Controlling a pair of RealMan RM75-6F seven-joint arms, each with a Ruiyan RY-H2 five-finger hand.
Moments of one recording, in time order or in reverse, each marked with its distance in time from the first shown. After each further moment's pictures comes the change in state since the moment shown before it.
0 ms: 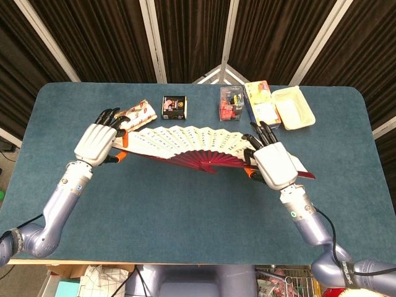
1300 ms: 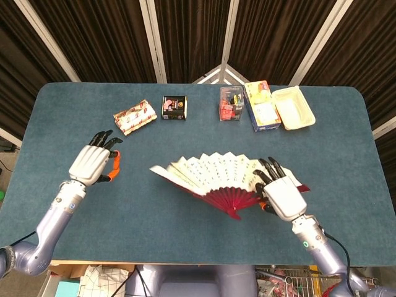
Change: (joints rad) left arm 0.115 -0.028 0.100 0.001 0.125 0.029 -0.058; right arm -0.175 -0.034 -0.178 0.069 -0.206 0.031 0.034
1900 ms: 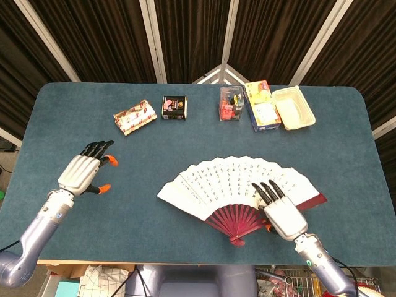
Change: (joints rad) left arm 0.064 0.081 0.046 -0.029 0.084 -0.024 -0.117; right arm -0.055 0.053 -0.083 -0.094 0.012 -0.089 -0.146
